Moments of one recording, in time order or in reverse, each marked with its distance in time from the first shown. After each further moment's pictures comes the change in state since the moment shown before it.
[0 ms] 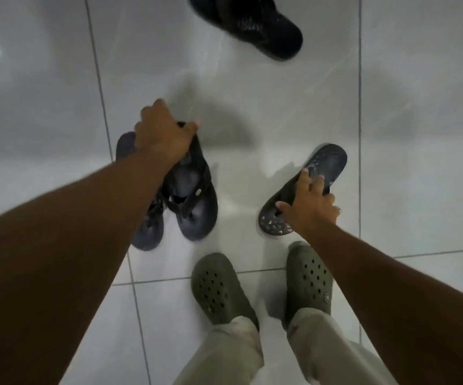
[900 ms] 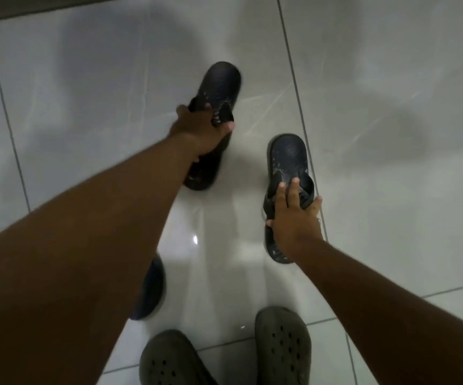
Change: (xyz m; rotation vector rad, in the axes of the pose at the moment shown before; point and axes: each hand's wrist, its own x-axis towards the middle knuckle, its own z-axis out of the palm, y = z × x) left_hand 0.081 0.180 0.112 0.147 -0.277 0.224; right_hand 0.105 0.060 -0.023 -0.212 0.021 -0.225
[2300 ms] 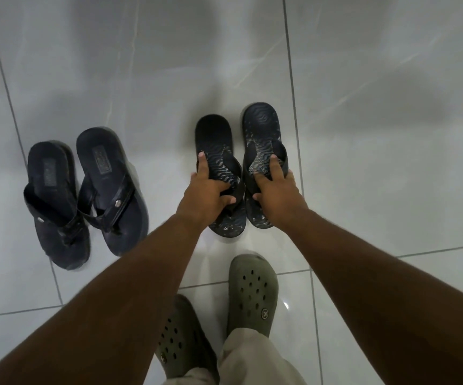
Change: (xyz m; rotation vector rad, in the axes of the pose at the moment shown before) left_hand -0.161 -0.033 0.144 -0.057 -0.121 0.141; right_hand -0.033 0.030 0.017 0.242 0.058 -0.174
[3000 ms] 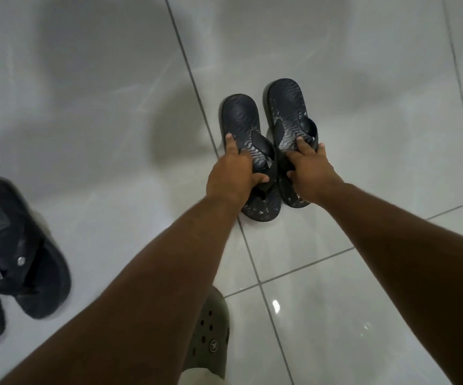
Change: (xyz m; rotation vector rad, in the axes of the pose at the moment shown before) left_hand 0.079 0.204 0.058 0.199 0.039 0.177; right_hand 0.008 0.197 -0.078 -0.008 0.072 0.225
